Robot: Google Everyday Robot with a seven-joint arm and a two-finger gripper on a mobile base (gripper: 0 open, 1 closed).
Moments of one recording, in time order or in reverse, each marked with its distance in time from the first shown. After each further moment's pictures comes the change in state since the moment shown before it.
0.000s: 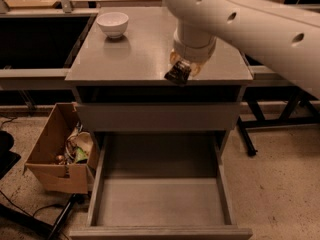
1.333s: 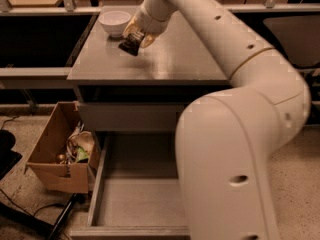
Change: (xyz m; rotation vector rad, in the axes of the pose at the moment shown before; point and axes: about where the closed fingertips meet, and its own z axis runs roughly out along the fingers) arm 0.040 -0.201 0.072 0.423 -0.221 -0.181
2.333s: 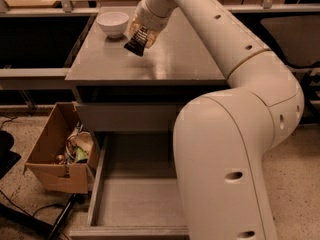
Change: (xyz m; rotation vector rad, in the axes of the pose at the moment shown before) arm 0.003 -0.008 0.002 0.020 -0.017 0.009
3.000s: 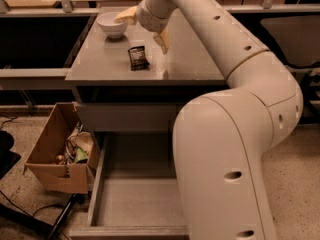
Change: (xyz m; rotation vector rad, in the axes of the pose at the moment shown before) arm 0.000 0.000 0.000 0.000 0.000 0.000
